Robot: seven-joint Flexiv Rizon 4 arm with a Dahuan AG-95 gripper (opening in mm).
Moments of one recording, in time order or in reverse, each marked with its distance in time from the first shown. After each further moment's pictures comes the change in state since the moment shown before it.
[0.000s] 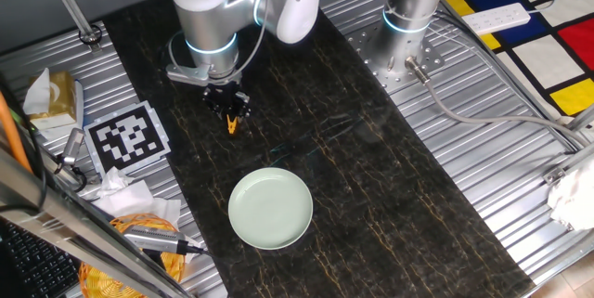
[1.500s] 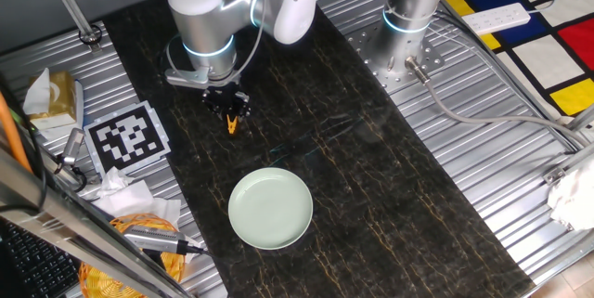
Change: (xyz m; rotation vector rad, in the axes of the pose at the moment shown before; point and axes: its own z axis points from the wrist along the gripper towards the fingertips) arm 0.000 0.000 0.000 -0.006 0.020 -0.049
